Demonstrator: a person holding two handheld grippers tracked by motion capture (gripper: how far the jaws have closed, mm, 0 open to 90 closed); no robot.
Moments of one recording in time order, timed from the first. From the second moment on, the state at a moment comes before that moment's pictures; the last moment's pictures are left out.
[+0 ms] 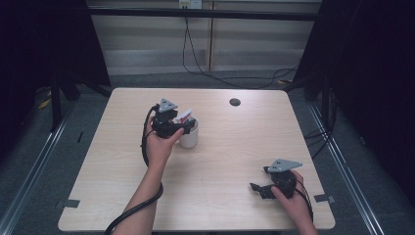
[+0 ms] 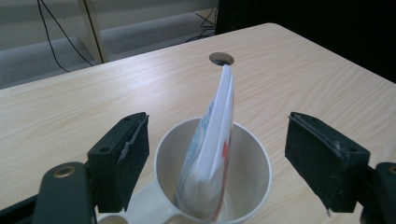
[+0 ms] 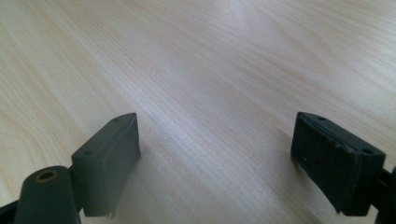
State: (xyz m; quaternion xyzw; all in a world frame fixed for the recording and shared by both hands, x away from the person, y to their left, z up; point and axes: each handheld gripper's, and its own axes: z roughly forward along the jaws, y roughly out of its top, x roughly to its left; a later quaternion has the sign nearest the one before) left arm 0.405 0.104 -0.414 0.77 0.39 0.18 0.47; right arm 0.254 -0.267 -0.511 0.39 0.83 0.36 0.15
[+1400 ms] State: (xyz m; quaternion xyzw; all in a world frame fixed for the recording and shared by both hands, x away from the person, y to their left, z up) left arm 0.375 0.159 -0.423 0.79 0.37 0.13 0.47; right arm 0.254 -0.267 -0.511 0.39 0.83 0.36 0.15
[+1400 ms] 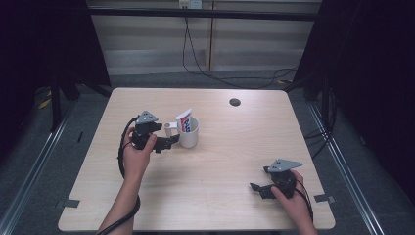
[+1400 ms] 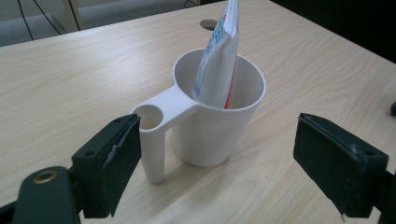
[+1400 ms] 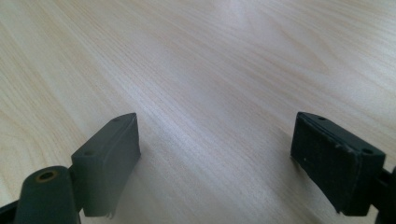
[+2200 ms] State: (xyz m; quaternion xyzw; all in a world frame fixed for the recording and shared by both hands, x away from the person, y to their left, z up) left arm 0.353 0.176 -0.455 0.80 0.37 0.12 0.46; right arm 0.254 -0.267 -0.511 0.39 0.83 0.36 0.15
